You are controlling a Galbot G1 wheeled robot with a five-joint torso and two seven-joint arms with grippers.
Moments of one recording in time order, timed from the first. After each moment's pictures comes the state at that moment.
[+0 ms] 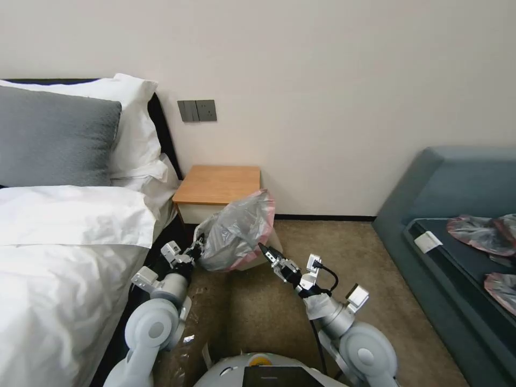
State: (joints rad) left arm 1.50 -1.29 -0.50 -2.35 -1.16 0.25 -0.50; right arm -1.62 1.28 0.36 2.37 1.13 -0.33 -0.19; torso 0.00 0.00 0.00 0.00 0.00
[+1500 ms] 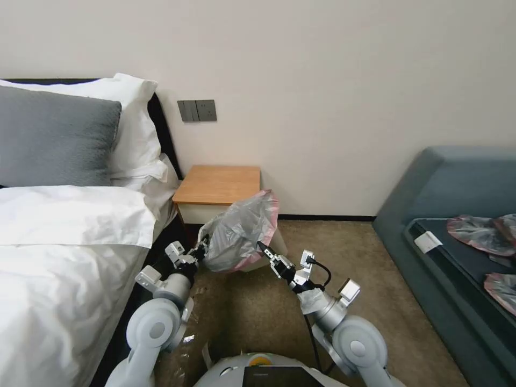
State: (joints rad) left arm 1.49 -1.29 -0.49 -2.36 -1.16 0.28 -0.51; right arm -1.58 1.29 0.32 2.35 1.11 -0.35 -0.17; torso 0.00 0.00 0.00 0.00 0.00
